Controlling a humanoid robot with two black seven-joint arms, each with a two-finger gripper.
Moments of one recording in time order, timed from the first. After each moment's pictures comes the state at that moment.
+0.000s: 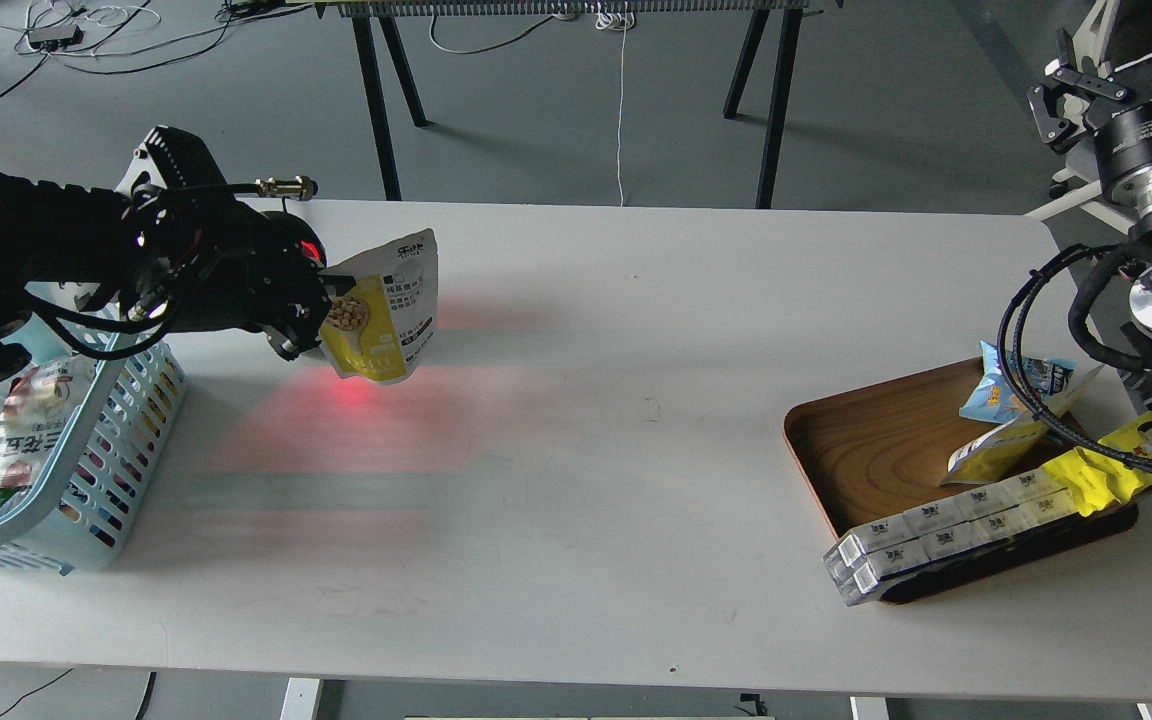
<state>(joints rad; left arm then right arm) -1.08 0.94 -0.30 -1.52 2.18 -0.45 -0.32 0.91 -0.44 0.65 0.47 0.32 0.49 0.47</state>
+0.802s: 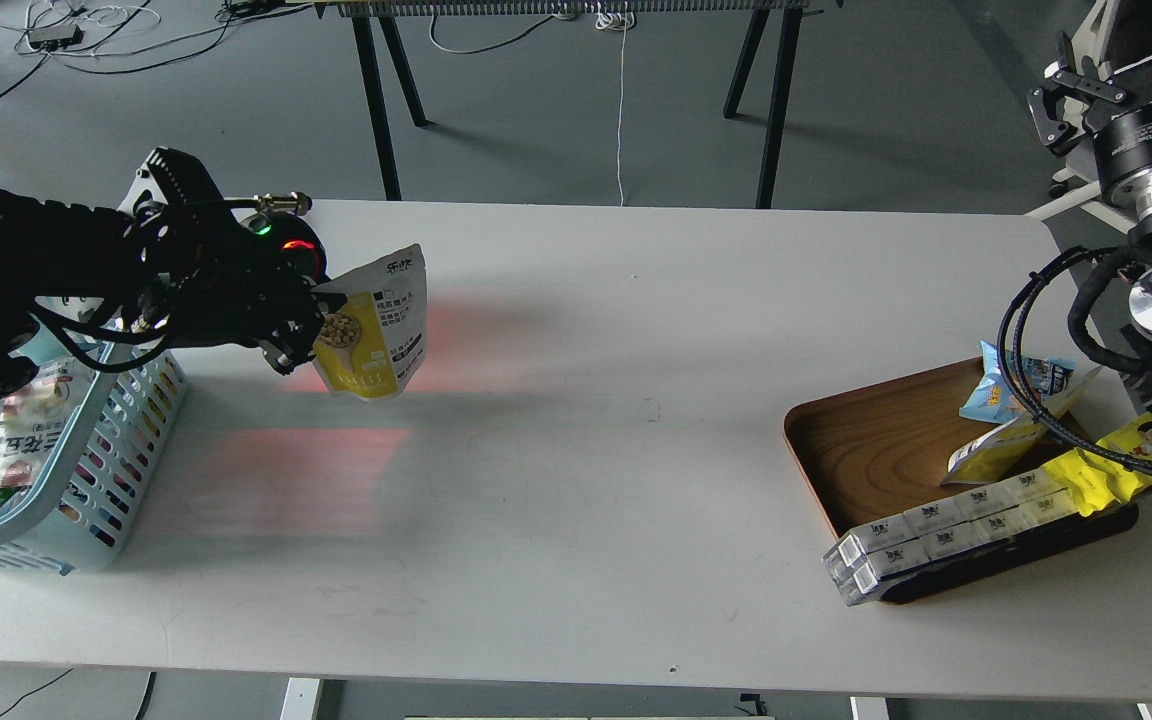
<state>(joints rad) -1.03 0.93 -0.30 -1.51 2.18 -0.45 -0.32 0.91 -0.44 0.65 0.47 0.32 0.49 0.47</state>
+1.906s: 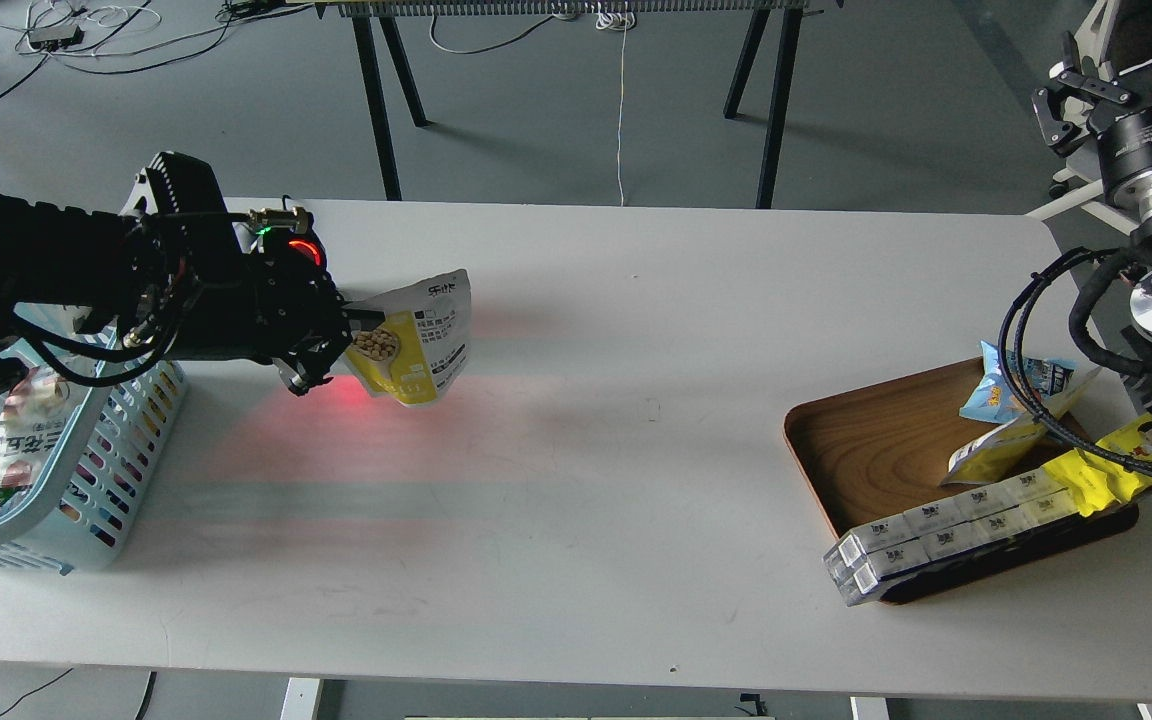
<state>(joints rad) -1.05 0.96 -0.29 -1.54 2.18 -0.34 -0.45 0.90 -0.44 0.66 0.47 0.32 0.49 0.47</state>
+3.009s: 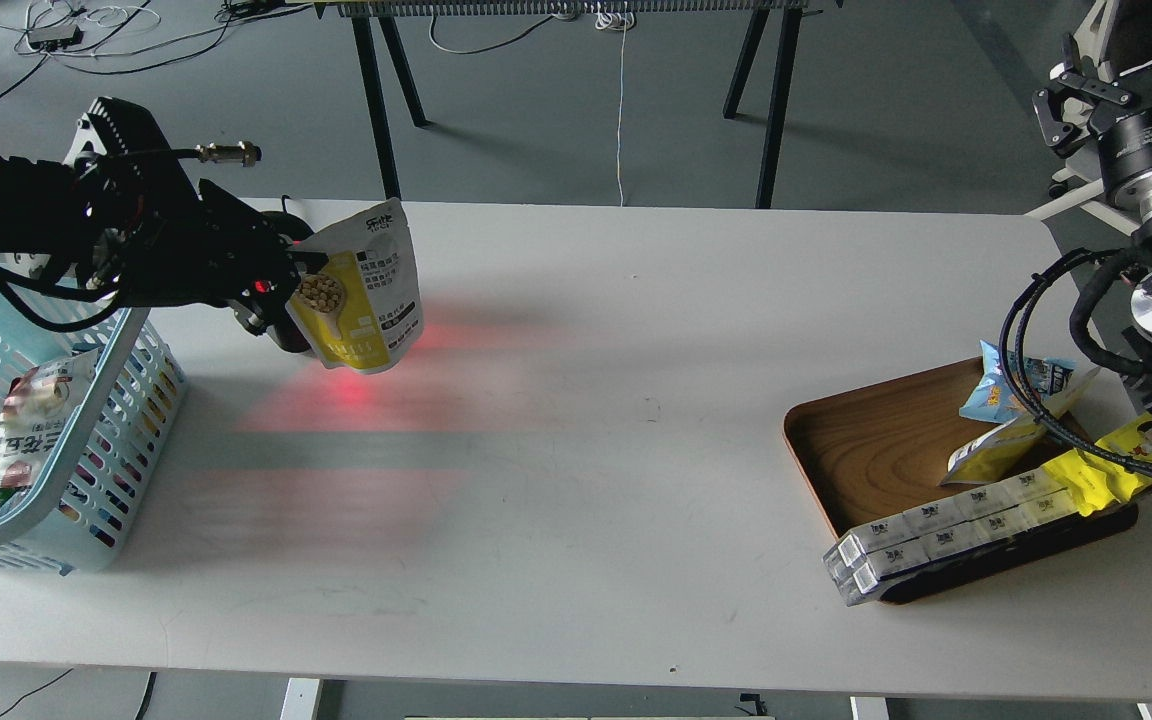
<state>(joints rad) -1.08 0.96 -0.31 -1.40 2.18 -0.34 -0.45 0.90 -0.44 0.65 0.47 0.32 0.49 0.47</state>
